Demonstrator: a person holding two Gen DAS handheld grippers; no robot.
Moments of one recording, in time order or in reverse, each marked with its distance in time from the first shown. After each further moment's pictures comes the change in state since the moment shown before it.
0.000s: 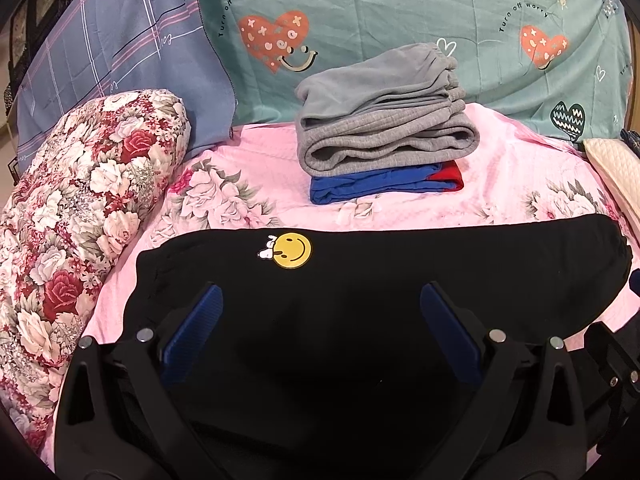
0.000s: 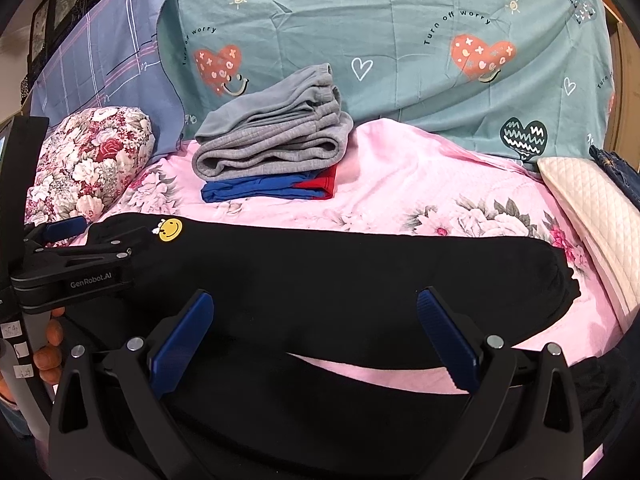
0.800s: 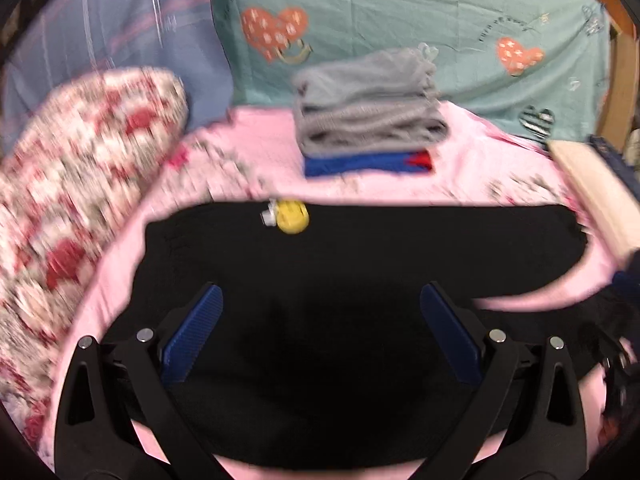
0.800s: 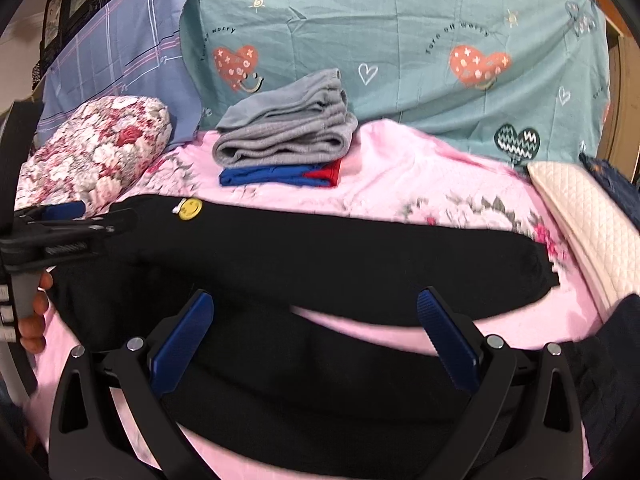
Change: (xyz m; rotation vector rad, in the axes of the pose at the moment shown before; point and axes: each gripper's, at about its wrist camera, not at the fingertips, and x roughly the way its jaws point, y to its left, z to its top) left arm -0.055 0.051 -0.033 -0.050 0.075 -0.191; right arm -0.056 0.000 -0.025 -0.041 0.023 0.018
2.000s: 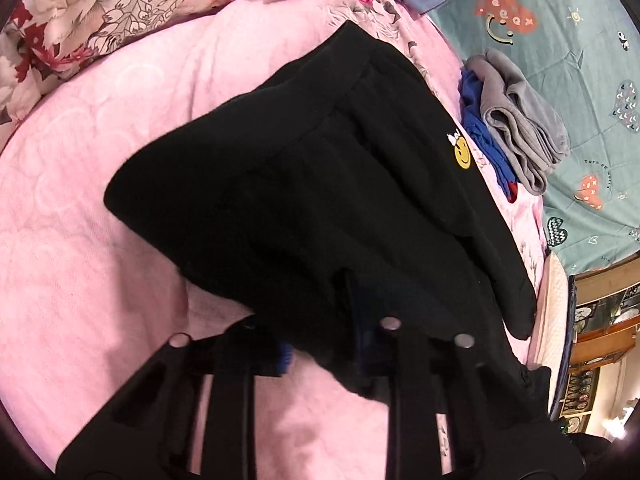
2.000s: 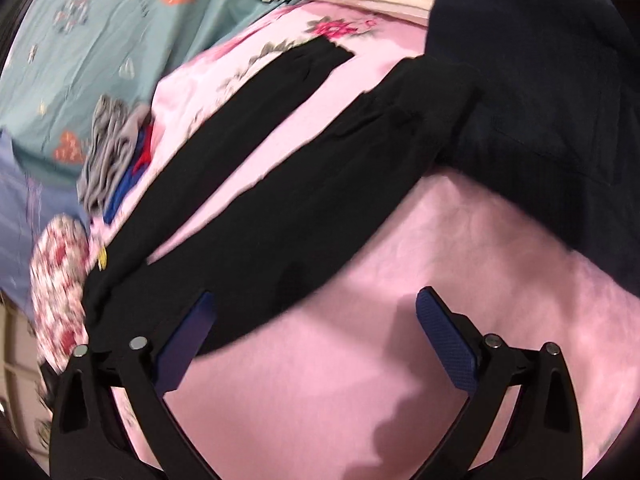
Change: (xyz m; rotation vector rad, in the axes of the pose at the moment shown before) left arm 0.055 0.204 -0.100 -0.683 0.279 -0.176; right arm -0.043 -0.224 -0.138 0.777 0.241 -0.040
